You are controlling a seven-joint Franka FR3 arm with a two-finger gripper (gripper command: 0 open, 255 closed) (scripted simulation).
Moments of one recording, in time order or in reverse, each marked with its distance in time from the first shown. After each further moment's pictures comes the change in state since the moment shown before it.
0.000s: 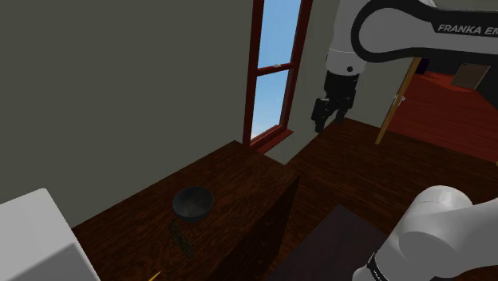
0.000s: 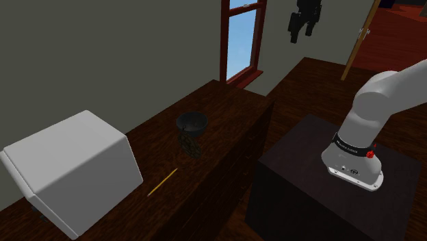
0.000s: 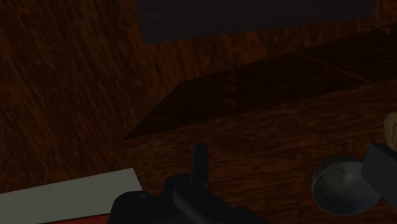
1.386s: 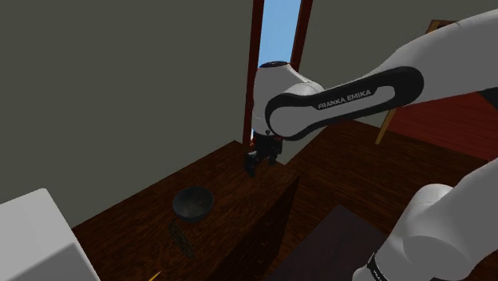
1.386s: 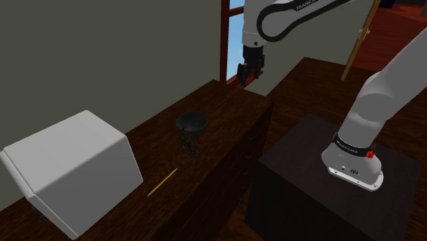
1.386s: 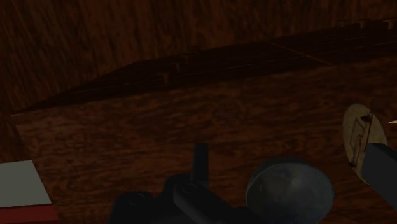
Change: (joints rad) arm 0.094 0.447 0.189 -0.094 0.087 0.551 0.159
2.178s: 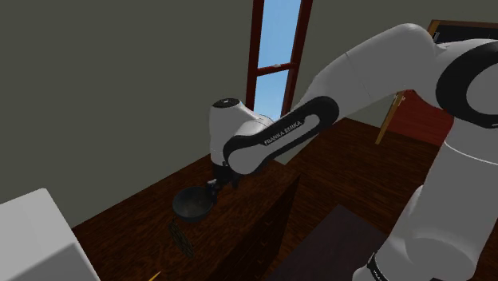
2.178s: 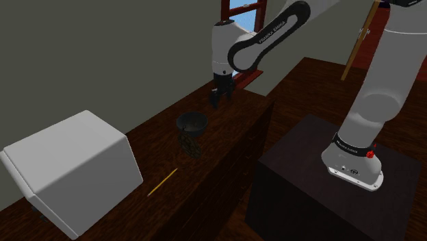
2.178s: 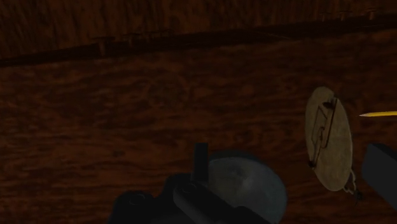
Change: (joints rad) arm 0.053 0.419 0.096 0.181 -0.112 0.235 0.156
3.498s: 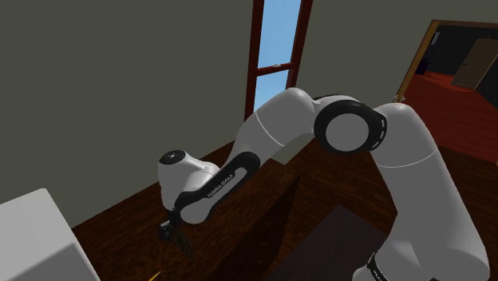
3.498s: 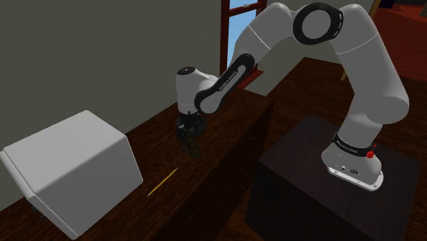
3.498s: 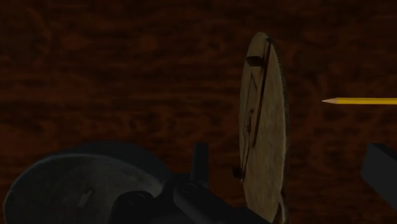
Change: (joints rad) arm 0.206 0.620 -0.052 0.482 -0.214 0.129 0.161
